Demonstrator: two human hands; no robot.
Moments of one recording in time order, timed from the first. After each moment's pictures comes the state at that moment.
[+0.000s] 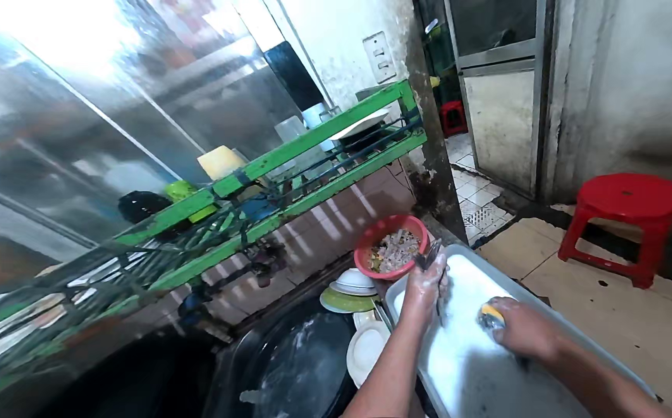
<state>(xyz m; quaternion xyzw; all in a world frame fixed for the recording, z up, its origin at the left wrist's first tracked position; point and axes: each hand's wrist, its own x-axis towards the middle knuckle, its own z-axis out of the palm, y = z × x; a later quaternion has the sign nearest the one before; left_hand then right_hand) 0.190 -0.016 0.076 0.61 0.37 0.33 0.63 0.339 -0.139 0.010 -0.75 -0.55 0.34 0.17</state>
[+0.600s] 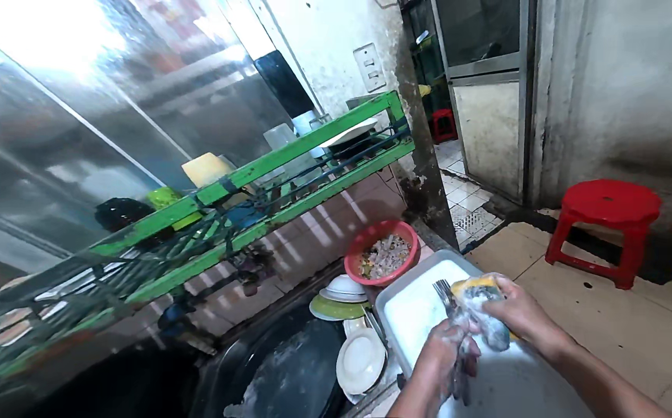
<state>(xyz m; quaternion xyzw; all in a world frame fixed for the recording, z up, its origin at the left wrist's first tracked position) 0.171 -0.087 0.040 0.54 0.41 0.12 0.73 0.339 -0.148 0.049 -0.64 -0.29 0.43 0.57</state>
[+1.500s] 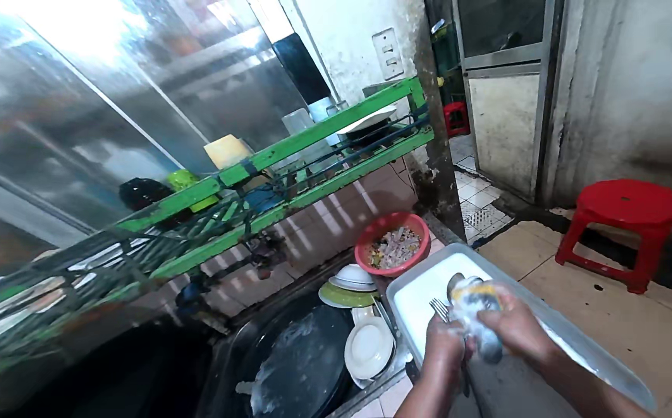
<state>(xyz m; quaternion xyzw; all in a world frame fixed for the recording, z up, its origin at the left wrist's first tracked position) 0.166 -0.091 0.043 0.50 0.49 0.25 0.67 0.297 -0.146 0.052 -0.68 -0.33 0.41 0.51</state>
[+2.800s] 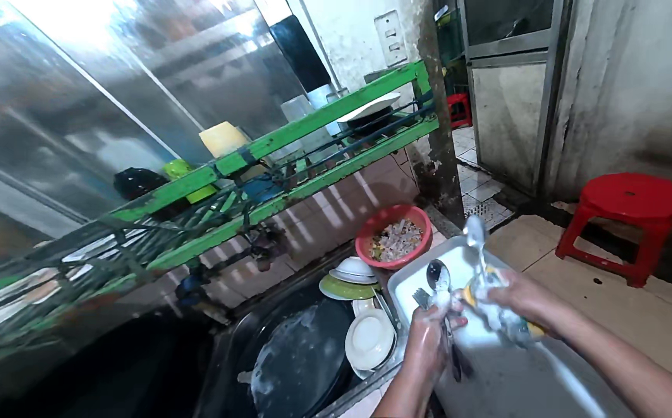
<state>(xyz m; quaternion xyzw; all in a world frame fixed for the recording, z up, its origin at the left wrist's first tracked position) 0.144 -0.075 0.047 0.46 0.37 0.34 0.73 0.333 -0.131 0.069 -0.73 -0.39 0.45 0.34</state>
